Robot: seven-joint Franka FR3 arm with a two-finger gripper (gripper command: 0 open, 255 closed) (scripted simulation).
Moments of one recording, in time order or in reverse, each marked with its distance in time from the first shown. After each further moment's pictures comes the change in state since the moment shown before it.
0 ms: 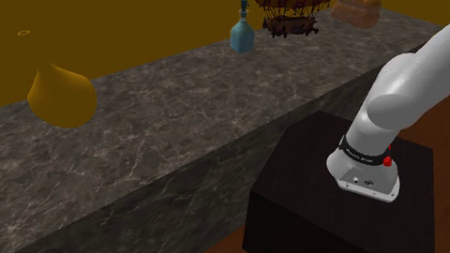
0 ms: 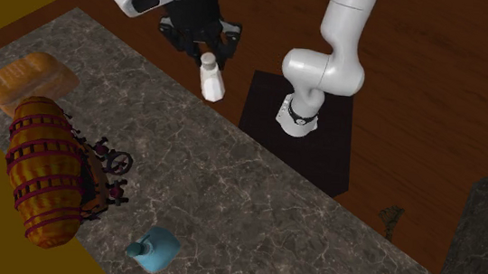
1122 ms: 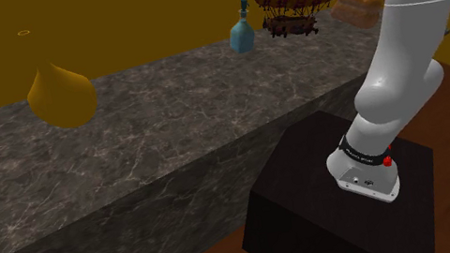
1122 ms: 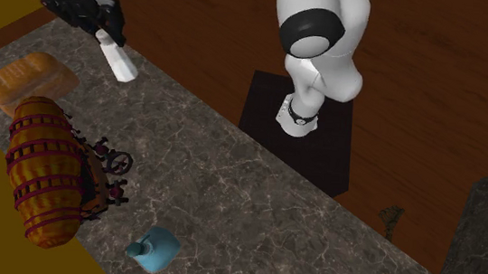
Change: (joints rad) arm -0.319 0.759 -0.429 0.681 0.386 -0.049 -0.646
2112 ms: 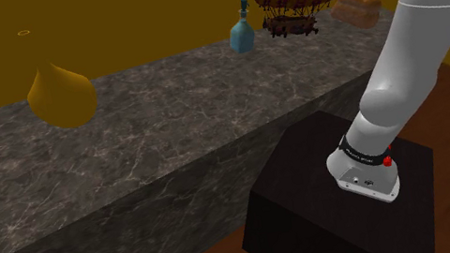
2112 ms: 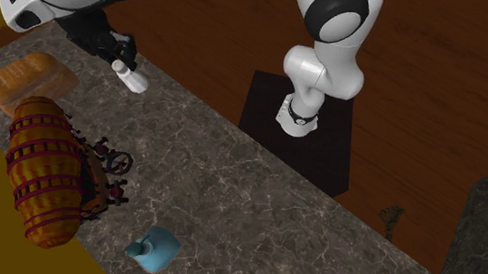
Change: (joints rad) arm 0.144 -0.145 -0.002 -0.369 -0.116 0.260 0.064
